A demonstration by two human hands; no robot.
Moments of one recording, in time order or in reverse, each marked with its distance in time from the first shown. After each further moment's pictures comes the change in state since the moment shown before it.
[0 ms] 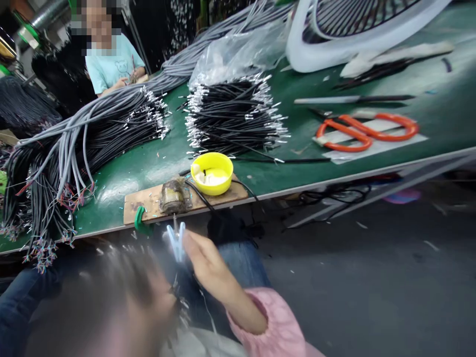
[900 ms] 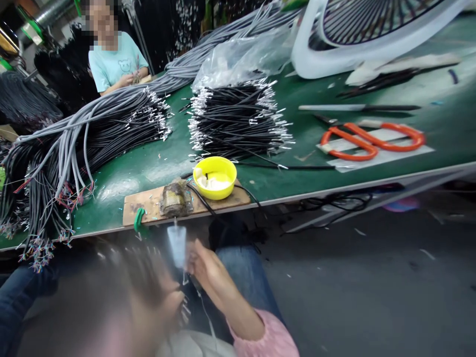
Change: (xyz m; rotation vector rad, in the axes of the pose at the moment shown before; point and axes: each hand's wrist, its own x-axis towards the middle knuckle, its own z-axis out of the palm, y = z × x) left_hand 0.000 0.006 0.011 0.054 0.055 0.051; right_hand -0.004 0.036 -0.003 0.412 0.101 0.367
